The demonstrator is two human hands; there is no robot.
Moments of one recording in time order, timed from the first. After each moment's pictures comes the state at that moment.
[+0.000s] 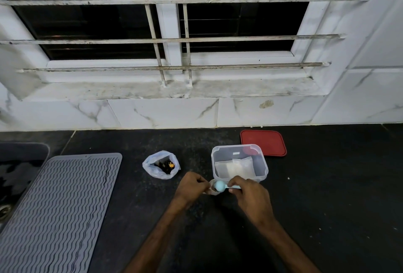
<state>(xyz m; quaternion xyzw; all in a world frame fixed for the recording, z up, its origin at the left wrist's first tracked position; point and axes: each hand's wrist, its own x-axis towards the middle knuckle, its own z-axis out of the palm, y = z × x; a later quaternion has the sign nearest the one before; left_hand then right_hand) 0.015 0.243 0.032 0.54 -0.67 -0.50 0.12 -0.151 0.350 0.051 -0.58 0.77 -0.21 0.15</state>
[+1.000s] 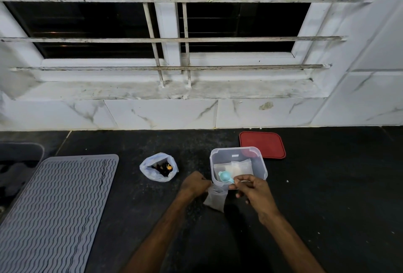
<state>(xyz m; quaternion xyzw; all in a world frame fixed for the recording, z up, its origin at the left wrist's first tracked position) -0.010 0.212 0.008 0.58 -0.67 -0.45 -0.02 -0.163 0.337 0.066 -0.27 0.70 -0.46 0.47</state>
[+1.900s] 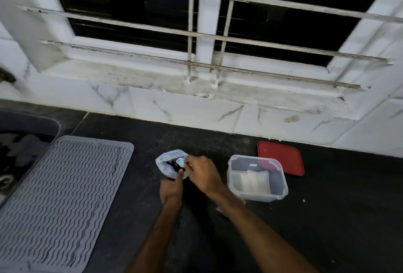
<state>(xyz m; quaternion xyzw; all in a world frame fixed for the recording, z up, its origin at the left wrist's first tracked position) 0.074 0.196 -0.043 0.75 -0.27 -0.50 0.35 -0.029 0.195 0.043 -0.71 0.66 -0.14 0.19</state>
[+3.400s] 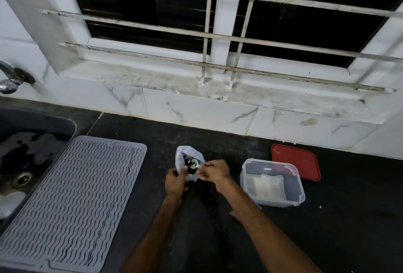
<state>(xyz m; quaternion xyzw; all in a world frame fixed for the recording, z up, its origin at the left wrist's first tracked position) 0.107 0.168 -0.049 0.66 -0.30 -0.57 0.38 -0.023 0.171 0.016 -0.27 0.70 -0.36 0.55</state>
